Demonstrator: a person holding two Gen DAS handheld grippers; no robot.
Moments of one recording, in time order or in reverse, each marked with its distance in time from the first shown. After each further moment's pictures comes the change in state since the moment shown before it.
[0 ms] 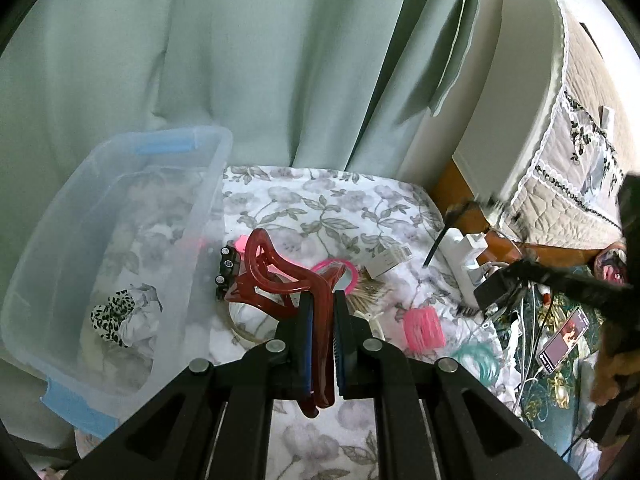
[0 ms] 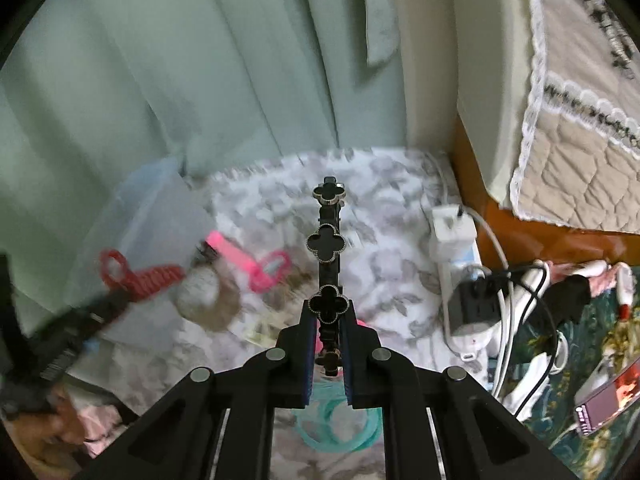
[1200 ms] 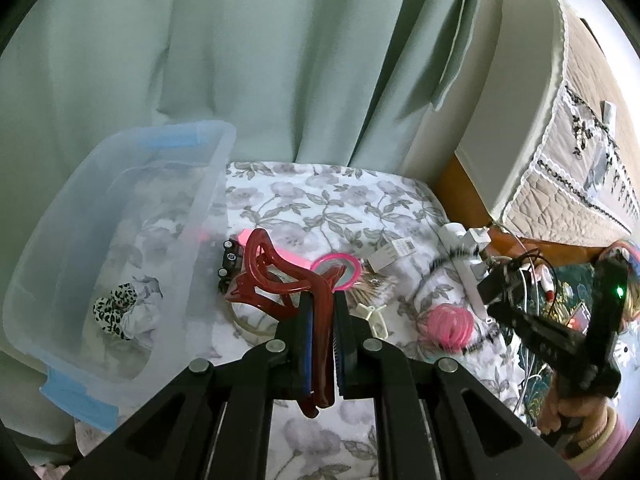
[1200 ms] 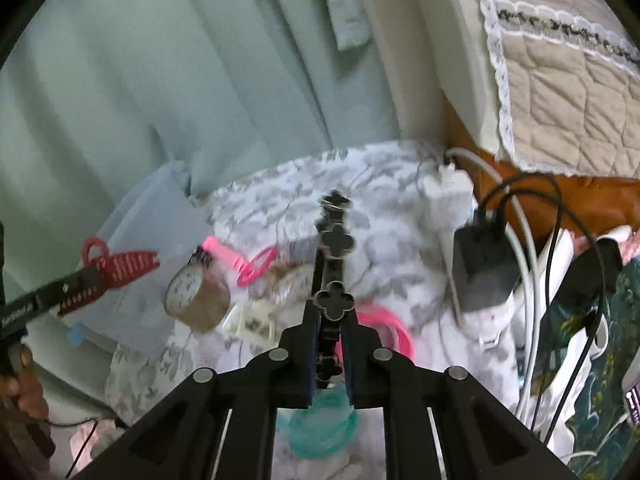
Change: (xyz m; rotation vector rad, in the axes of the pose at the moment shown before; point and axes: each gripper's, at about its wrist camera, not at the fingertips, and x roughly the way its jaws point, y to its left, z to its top) left arm 0.000 0.000 -0.006 -0.001 0.006 0.023; right arm 0.043 -0.042 -0.075 0.030 -0.072 0.079
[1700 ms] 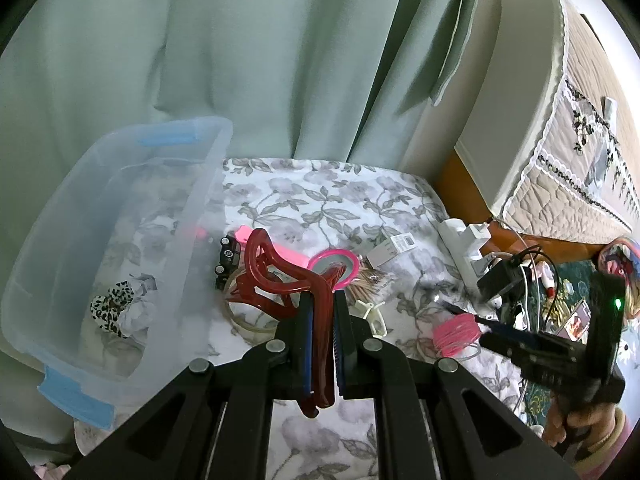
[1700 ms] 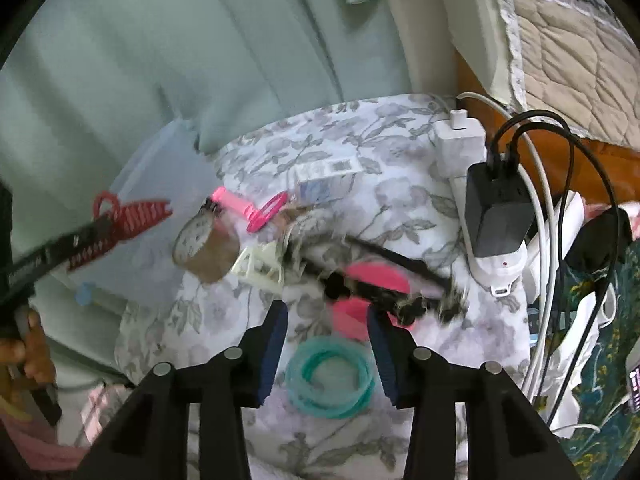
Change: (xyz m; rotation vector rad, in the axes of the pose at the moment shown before) left arm 0.003 -0.006 -0.001 0.014 0.013 -0.002; right arm 0.008 -0.007 -0.014 0.057 0.128 0.034
